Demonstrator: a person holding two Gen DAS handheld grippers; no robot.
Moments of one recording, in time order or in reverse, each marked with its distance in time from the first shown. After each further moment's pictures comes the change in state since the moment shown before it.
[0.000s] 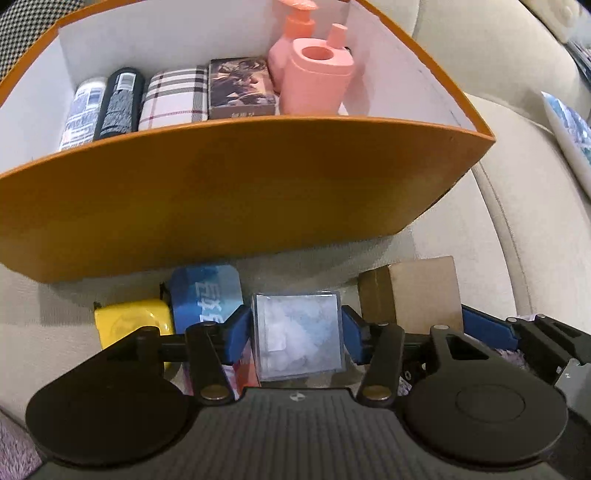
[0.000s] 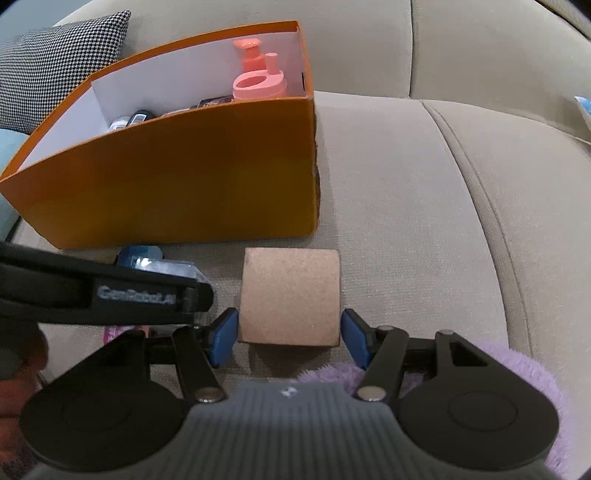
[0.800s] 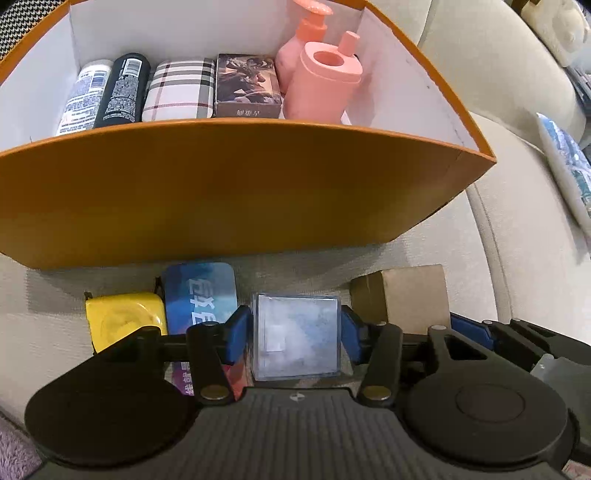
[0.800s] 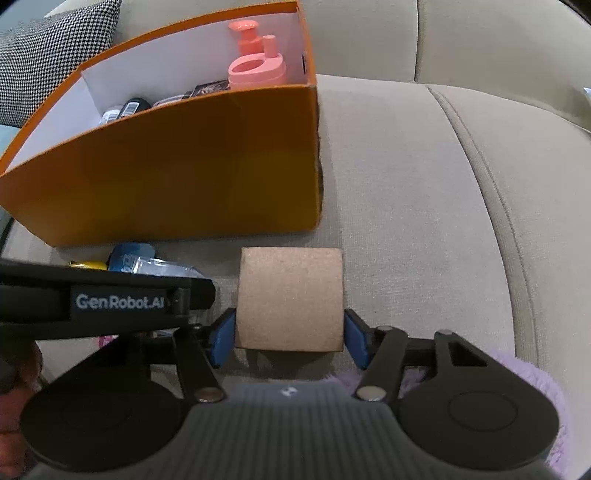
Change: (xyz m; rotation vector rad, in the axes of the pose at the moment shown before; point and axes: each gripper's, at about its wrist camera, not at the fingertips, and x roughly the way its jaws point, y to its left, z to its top) left arm -0.004 0.018 0.003 -0.076 0.003 -0.081; right arm 0.016 0.003 0.014 -0.004 0.058 0.002
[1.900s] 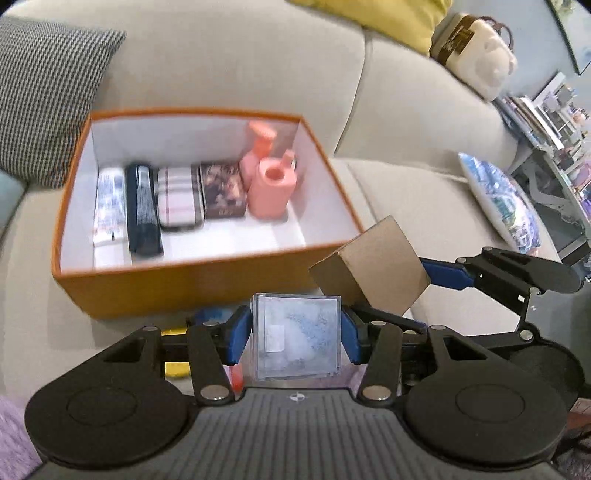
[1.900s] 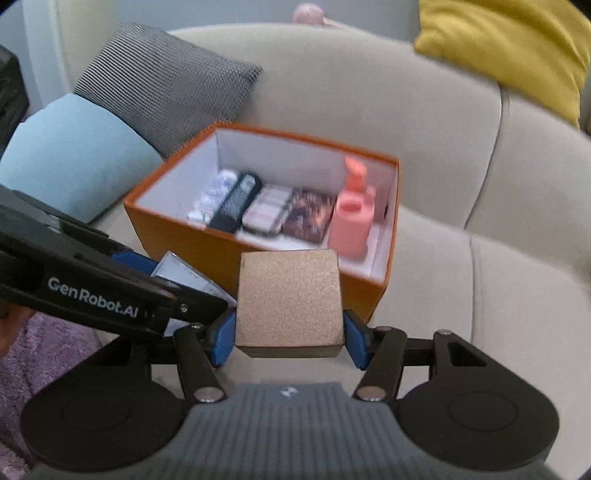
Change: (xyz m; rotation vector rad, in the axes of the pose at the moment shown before) left arm -0.147 -0.001 0.022 0.096 -0.146 -0.139; right arm -0.143 0.041 0.033 -0.378 -0.207 0.108
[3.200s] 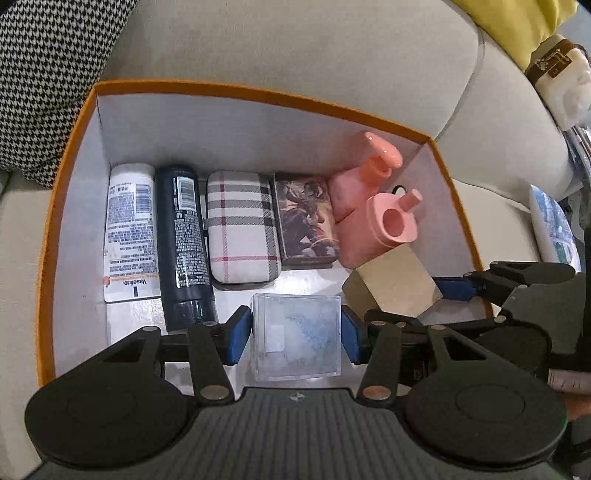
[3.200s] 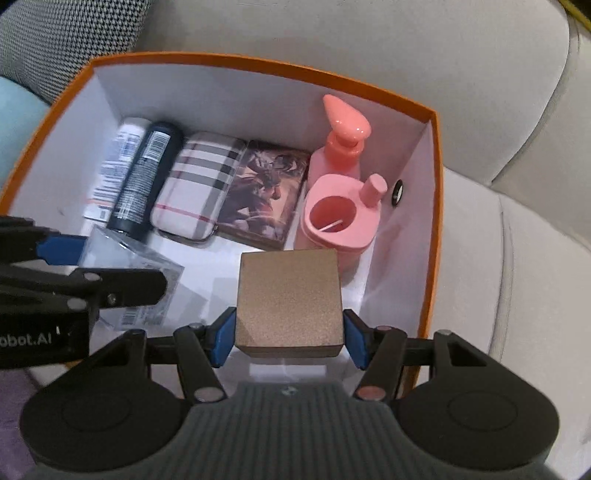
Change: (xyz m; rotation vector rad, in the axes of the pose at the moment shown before) left arm 0.112 0.100 0.075 -0.143 0.145 0.022; right arm 0.198 -0.031 0.087 0.041 0.431 -0.102
